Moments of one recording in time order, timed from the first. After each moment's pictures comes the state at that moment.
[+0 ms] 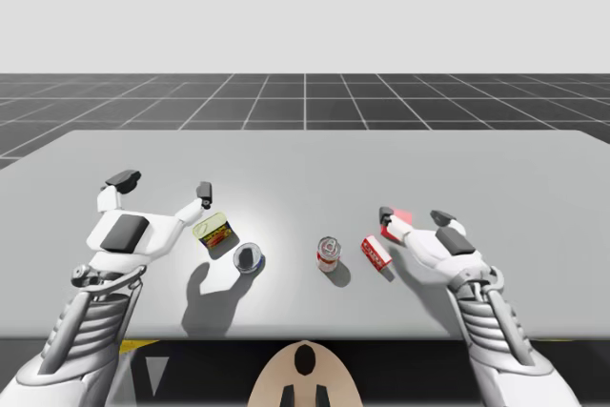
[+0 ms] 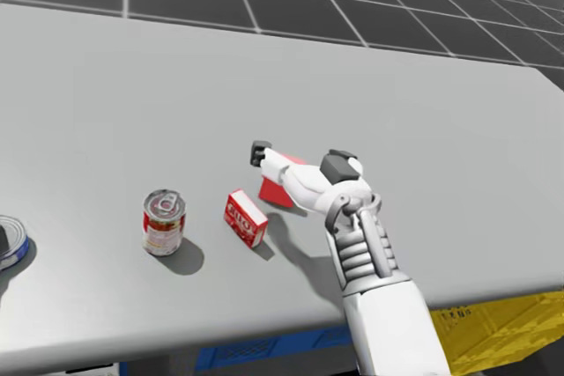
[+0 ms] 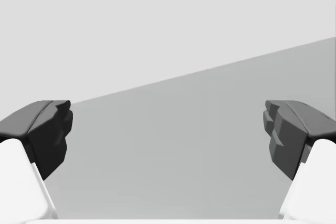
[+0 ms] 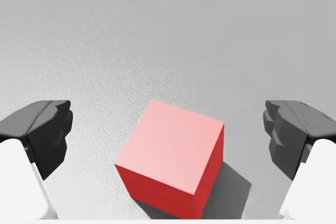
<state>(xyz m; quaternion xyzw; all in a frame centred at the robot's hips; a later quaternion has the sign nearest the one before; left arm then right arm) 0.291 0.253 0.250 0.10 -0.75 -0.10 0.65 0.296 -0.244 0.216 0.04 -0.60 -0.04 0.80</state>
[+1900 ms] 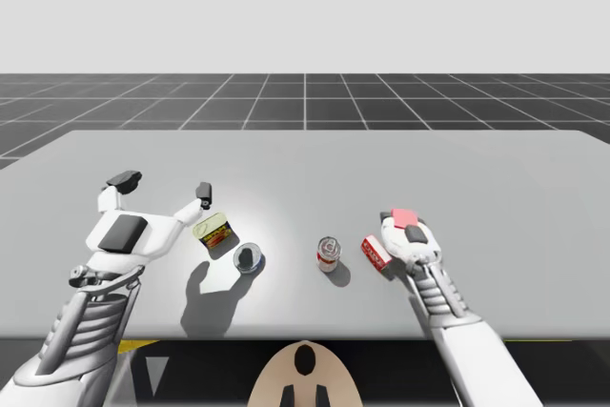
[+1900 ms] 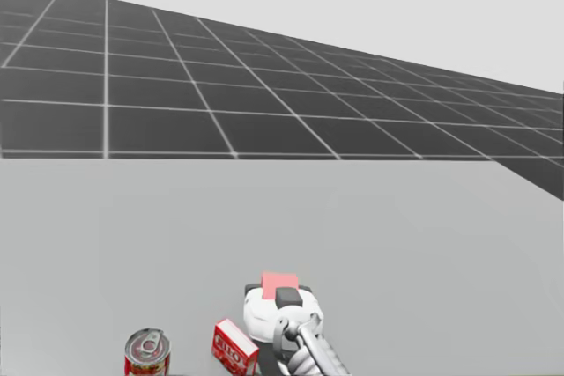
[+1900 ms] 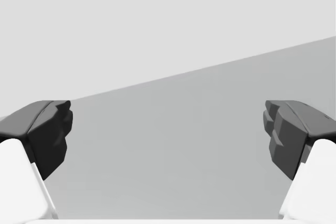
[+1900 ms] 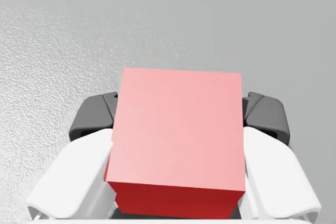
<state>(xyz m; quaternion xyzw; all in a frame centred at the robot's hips) 0.290 0.256 0.250 0.09 -0.75 -0.10 0.65 0.338 -0.216 0.161 -0.08 -0.54 -0.10 0.83</state>
